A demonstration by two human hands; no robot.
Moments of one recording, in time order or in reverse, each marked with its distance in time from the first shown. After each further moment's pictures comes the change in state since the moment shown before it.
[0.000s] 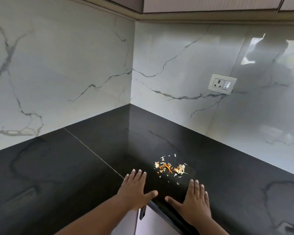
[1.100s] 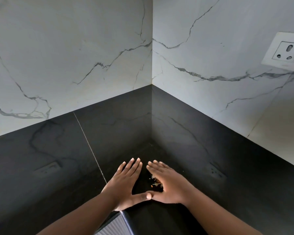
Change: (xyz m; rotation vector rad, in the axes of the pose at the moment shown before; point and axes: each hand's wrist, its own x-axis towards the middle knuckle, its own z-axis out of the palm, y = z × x) left_hand 0.088 -0.001 0.010 0.199 -0.027 -0.165; right_hand 0.186 -0.037 -0.008 -0.039 -0.268 -1.163
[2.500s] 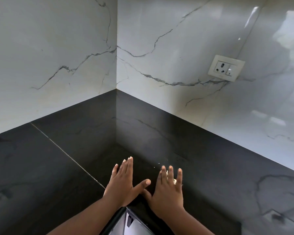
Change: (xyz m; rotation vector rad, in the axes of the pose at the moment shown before) left_hand -0.004 -0.016 0.006 -0.324 0.143 0.131; right_hand -0.024 -0.117 0.037 -0.417 0.067 0.957
